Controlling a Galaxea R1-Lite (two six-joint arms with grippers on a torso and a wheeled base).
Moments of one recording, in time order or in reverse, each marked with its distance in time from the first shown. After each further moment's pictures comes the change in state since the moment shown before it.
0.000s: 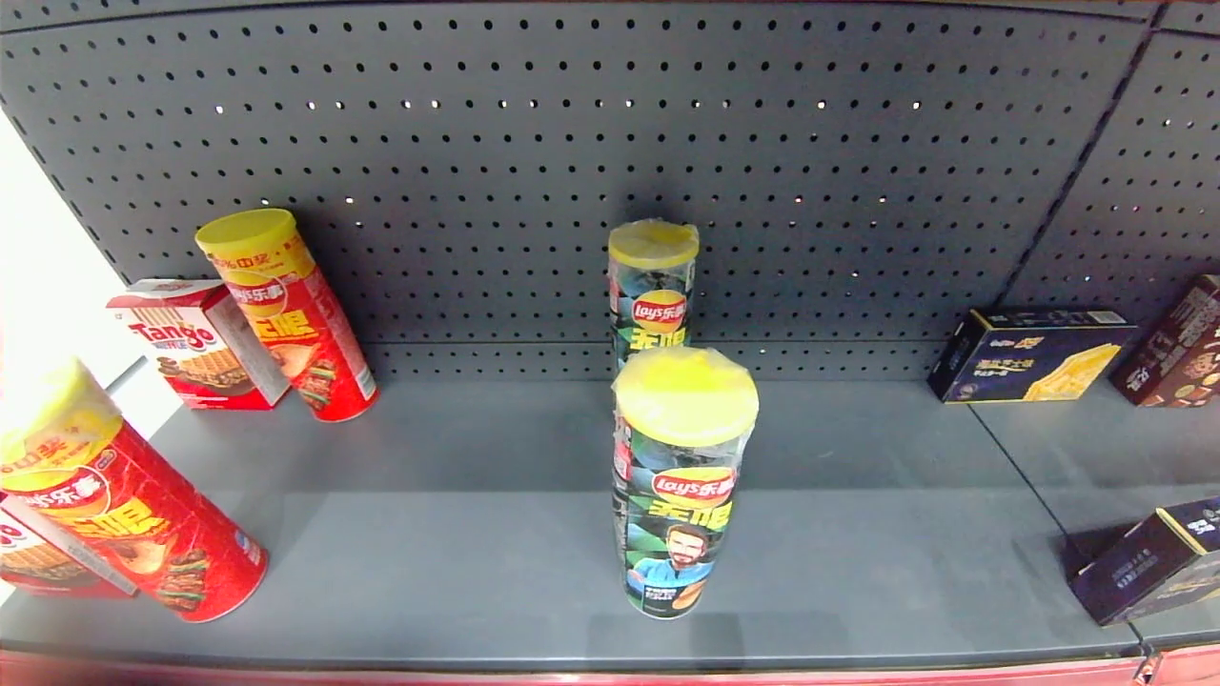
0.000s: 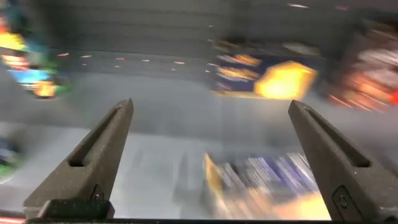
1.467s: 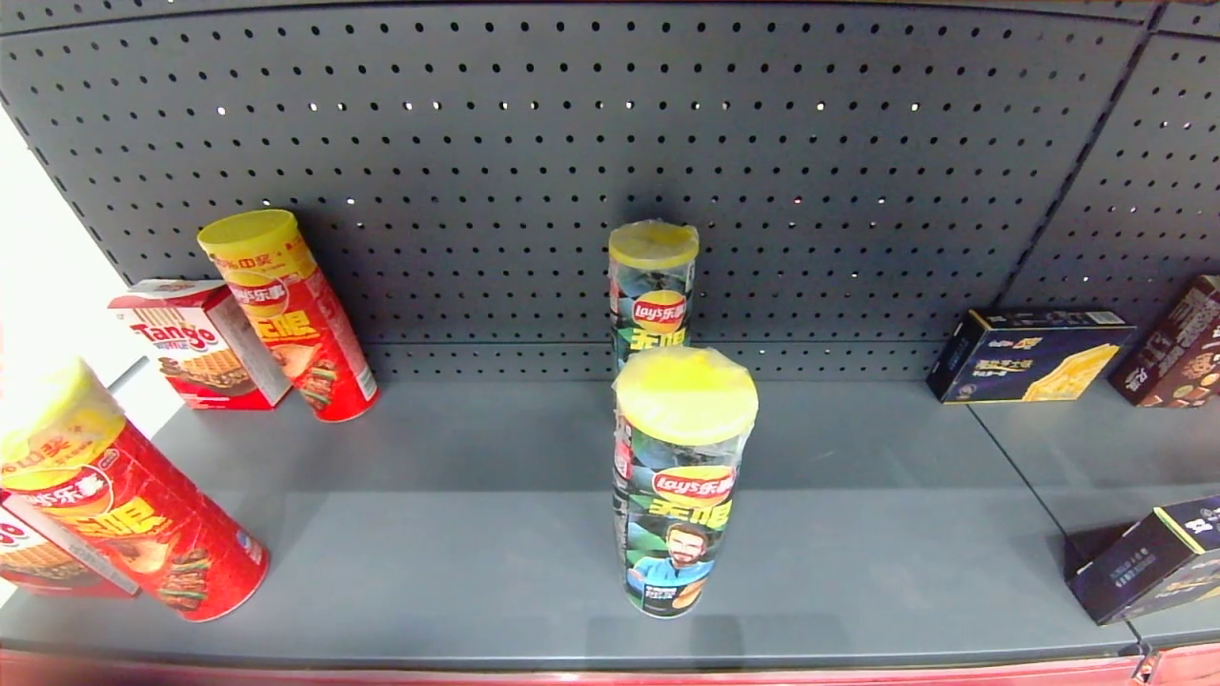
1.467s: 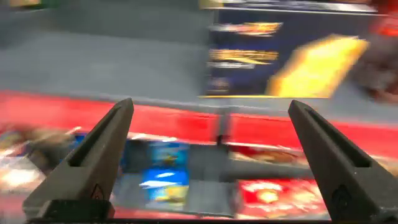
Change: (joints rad) left arm 0.000 0.000 0.001 -0.001 0.001 -0.002; right arm -0.155 -0.575 0.400 0.219 0.199 -0.011
